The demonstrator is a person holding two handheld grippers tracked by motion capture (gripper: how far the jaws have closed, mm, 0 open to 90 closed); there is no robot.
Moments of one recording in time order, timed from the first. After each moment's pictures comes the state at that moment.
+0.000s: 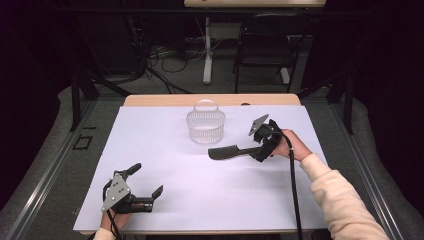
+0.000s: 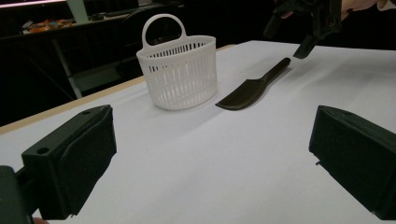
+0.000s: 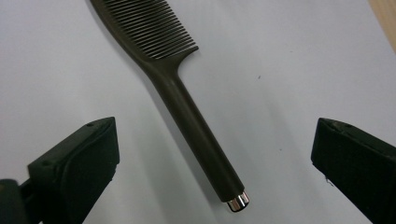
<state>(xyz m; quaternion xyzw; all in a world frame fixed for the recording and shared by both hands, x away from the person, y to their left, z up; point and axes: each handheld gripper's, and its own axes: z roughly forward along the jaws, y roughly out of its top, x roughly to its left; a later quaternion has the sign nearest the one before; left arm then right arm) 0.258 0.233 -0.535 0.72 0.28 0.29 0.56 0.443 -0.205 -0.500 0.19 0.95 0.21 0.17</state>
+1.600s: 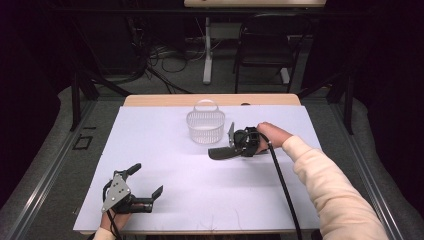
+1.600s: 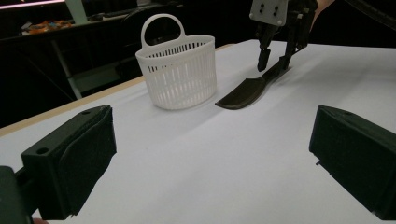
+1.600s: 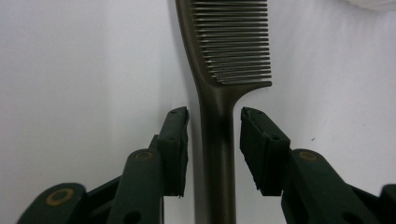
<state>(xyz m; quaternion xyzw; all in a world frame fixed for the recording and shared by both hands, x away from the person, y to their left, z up) 0.258 0.233 -0.535 0.73 0.28 0.29 0.56 0.460 -0.141 -0.514 -0.02 0.99 0.05 0.11</state>
